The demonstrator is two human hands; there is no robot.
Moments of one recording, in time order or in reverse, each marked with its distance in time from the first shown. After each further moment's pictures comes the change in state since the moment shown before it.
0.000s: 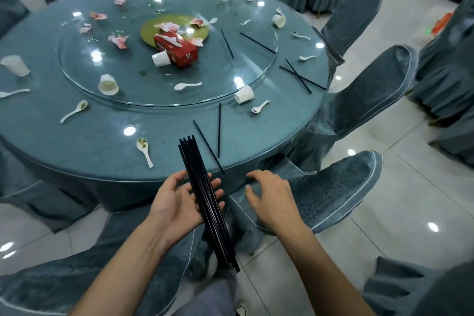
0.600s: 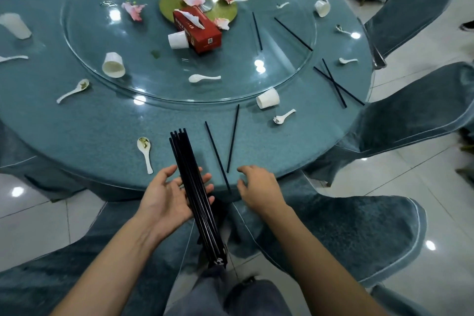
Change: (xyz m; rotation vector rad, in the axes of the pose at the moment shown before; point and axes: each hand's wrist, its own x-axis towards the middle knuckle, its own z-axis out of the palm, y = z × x) left_hand 0.092 0.068 -0.010 -0.134 0.114 0.041; right_hand 0.166 -0.003 0.052 -0.135 -0.327 -0.084
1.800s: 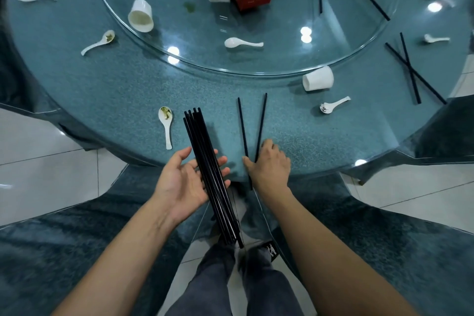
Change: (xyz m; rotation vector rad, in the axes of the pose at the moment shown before) left_hand 0.060 0.000 -0.018 -0.114 0.135 0.040; right_hand 0.095 -0.007 0.062 -0.106 0.063 0.176
